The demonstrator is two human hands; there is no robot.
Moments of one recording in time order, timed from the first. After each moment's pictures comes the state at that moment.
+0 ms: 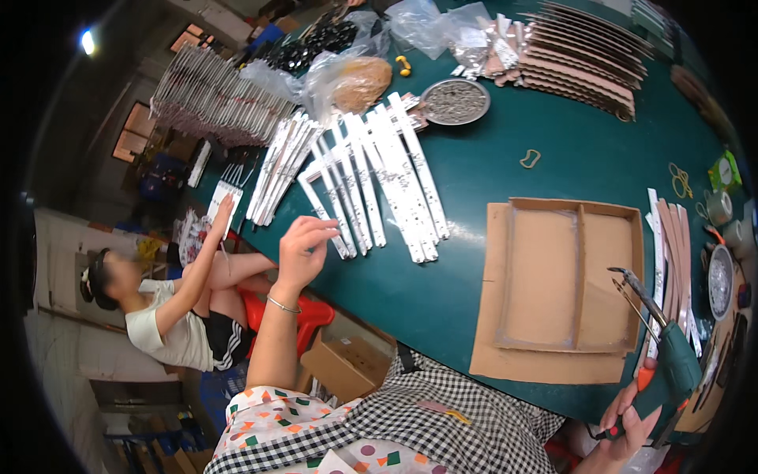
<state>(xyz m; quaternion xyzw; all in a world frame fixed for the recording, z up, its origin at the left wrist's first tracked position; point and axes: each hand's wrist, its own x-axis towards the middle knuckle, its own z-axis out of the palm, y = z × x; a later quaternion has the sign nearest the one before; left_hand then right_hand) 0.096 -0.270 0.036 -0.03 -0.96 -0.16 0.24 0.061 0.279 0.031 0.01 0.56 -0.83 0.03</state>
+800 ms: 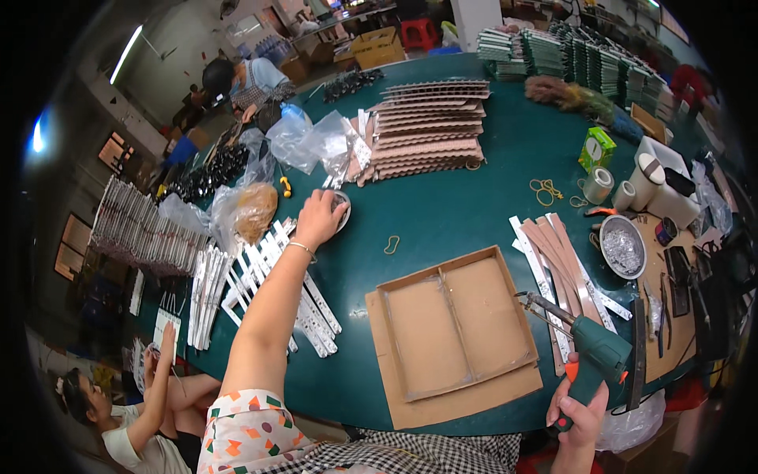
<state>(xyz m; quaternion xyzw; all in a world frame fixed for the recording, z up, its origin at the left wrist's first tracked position) -0.225 -0.198 -0.007 -0.02 -0.98 -0.04 0.19 0.056 0.289 0.041 0.10 0.52 -0.85 -0.02</state>
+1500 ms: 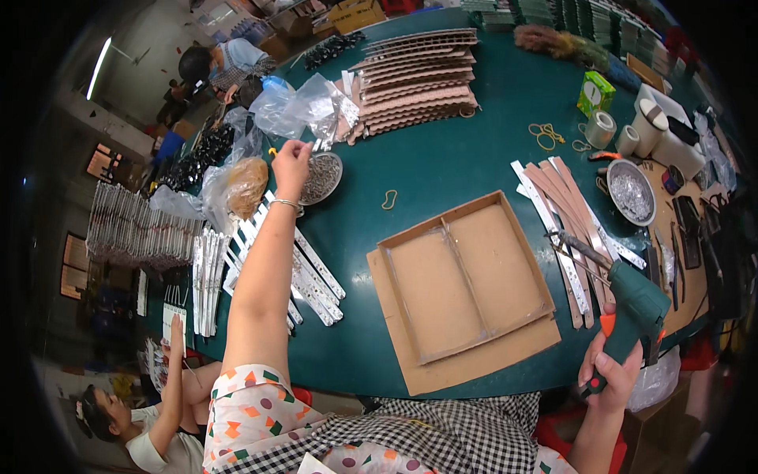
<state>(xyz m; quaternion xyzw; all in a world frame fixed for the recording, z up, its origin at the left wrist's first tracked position) -0.255 -0.215 0.008 0.07 -0.90 -0.30 0.31 0.060 0.298 0.048 0.09 0.56 -0.82 -0.08</state>
